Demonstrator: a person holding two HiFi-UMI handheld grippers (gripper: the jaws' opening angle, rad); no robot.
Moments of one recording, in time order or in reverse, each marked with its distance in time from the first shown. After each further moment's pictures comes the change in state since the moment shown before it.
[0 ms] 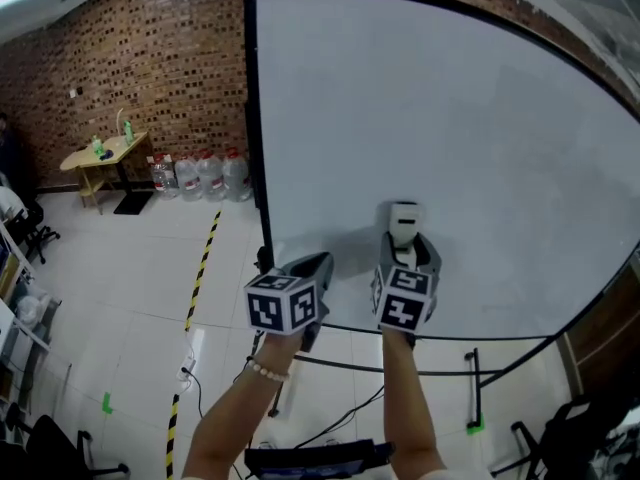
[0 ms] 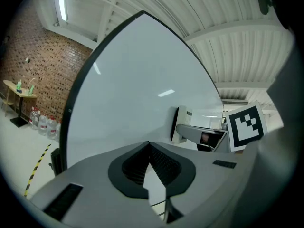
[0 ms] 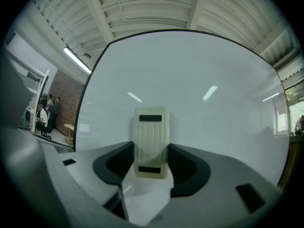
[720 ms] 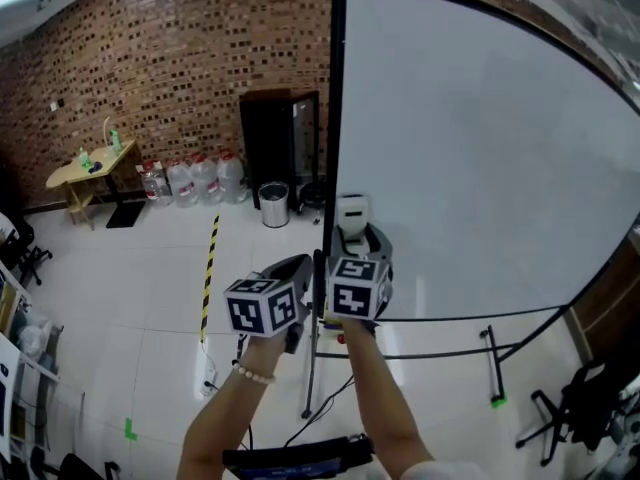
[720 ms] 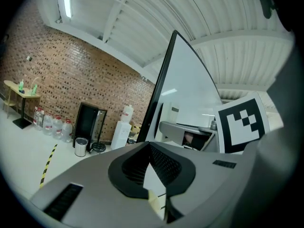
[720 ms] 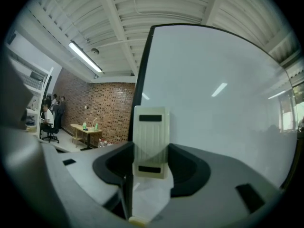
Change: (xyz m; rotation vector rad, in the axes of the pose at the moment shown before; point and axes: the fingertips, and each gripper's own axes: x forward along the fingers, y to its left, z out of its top) left arm -0.099 0.159 0.028 -0.010 0.047 -0.013; right arm 0.044 0.239 -0.002 0.005 0.039 0.054
